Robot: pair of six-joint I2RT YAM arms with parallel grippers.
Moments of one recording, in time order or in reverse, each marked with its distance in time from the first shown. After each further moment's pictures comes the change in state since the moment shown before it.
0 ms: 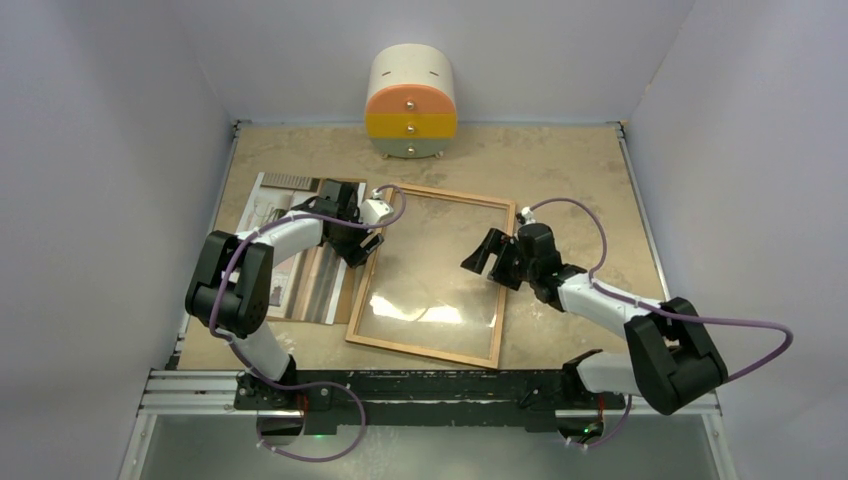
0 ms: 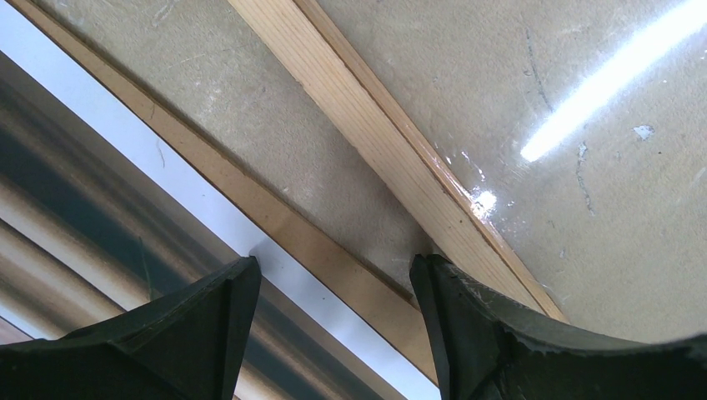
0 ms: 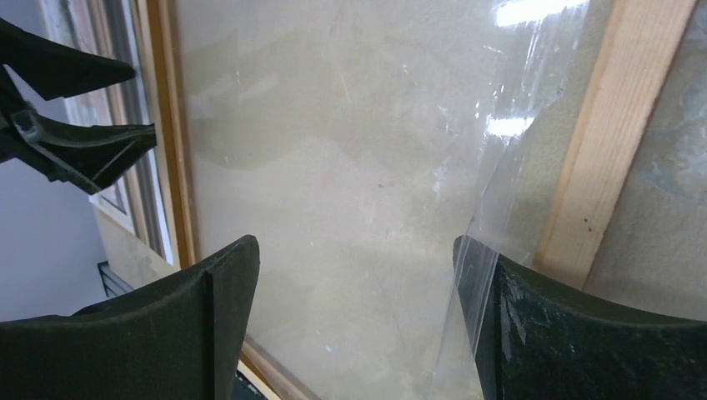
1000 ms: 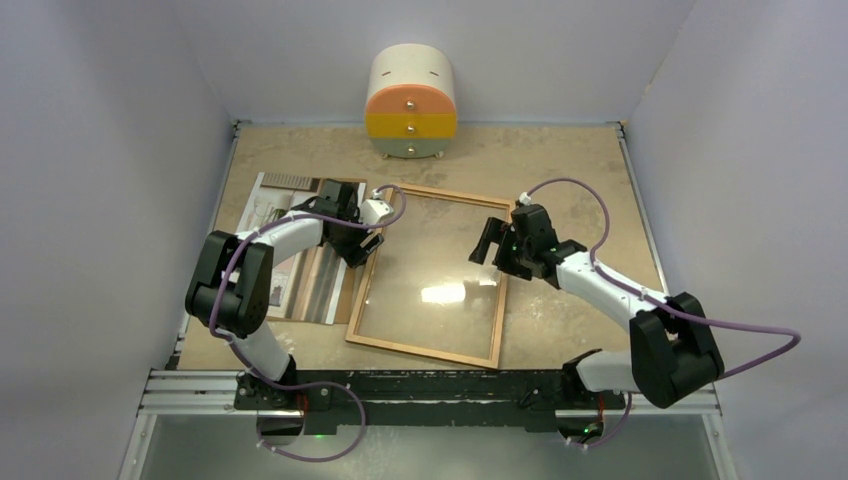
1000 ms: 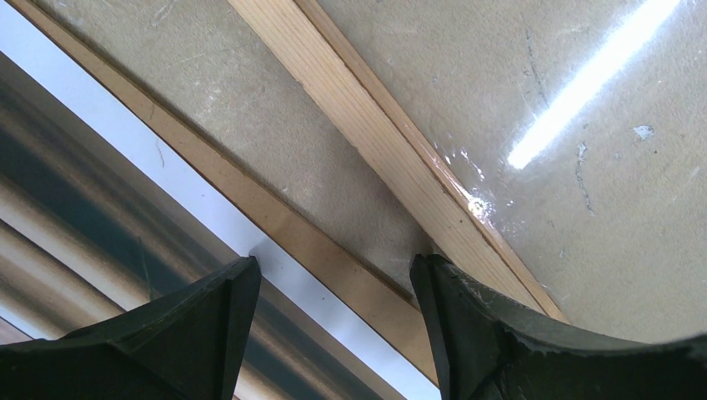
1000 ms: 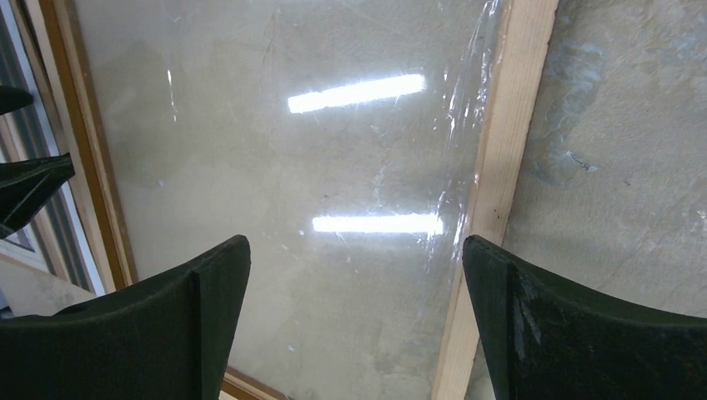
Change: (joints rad) left arm 0.000 0.000 0.000 -0.001 -0.001 0.003; right arm 0.000 0.033 0.225 -0.378 0.159 -0.121
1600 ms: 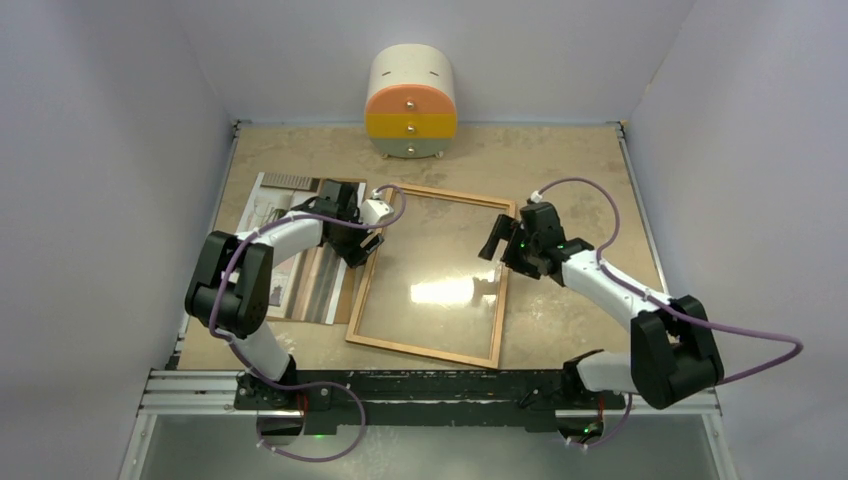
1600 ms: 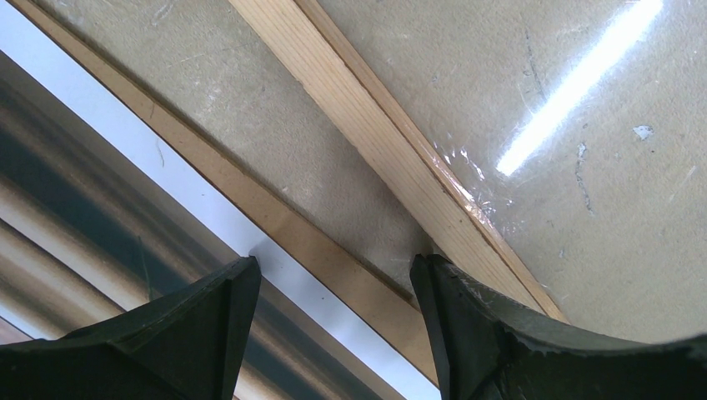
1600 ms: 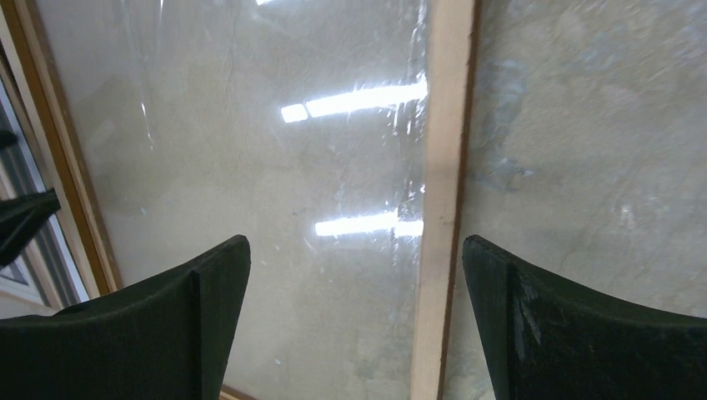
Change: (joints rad) left arm 0.000 0.000 -0.002 0.002 0.000 0.000; right arm -0.045 0.003 0.006 -0.039 0.028 -0.007
